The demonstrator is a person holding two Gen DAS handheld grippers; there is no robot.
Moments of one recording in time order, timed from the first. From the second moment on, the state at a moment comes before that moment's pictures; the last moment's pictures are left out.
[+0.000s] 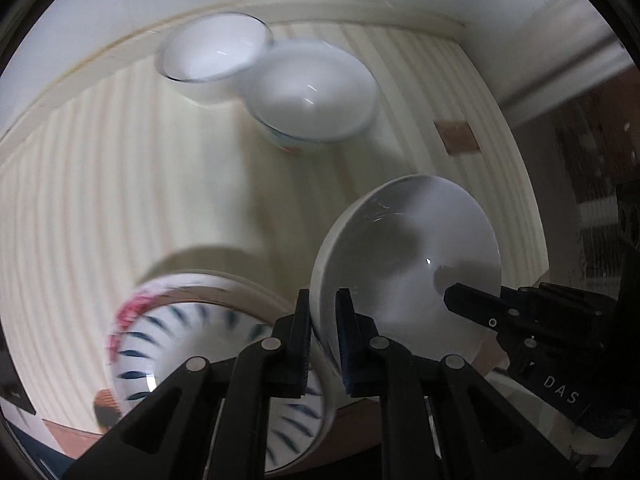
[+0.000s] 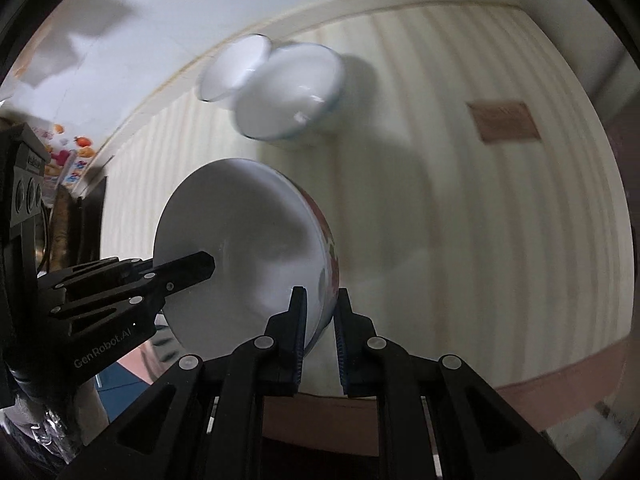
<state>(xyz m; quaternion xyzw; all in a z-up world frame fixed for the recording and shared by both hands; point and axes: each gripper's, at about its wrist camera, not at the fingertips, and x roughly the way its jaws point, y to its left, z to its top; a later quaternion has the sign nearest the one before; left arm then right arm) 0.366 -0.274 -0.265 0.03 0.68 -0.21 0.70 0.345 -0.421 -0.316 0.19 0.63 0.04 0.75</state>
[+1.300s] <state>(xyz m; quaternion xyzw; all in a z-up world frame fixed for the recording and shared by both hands) 0.350 -0.333 -0.327 0.10 0.71 -0.22 0.66 0.324 -0.462 -0.389 0.23 0.67 0.02 0.71</state>
